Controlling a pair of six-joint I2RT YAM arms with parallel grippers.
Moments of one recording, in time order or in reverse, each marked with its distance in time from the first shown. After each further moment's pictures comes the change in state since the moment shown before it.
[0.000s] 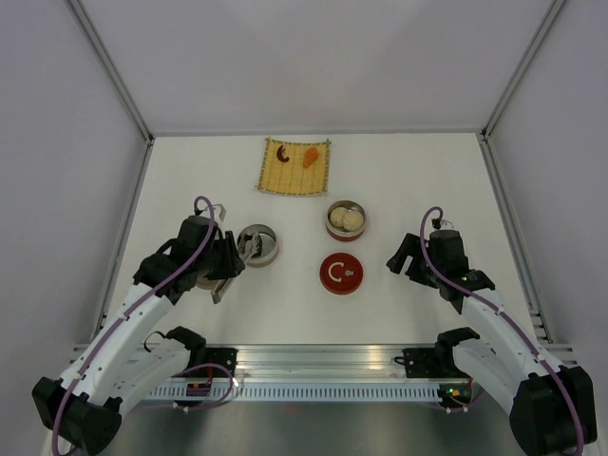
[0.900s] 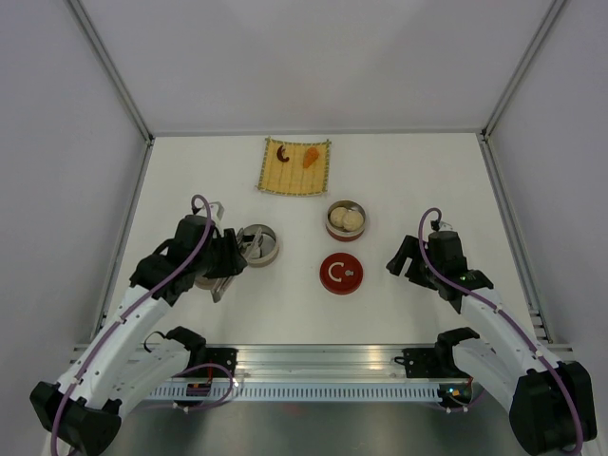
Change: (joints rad) left arm 0.000 -0.011 0.015 0.000 -0.003 0.001; right arm 0.000 0.019 -0.012 0.005 0.000 0.000
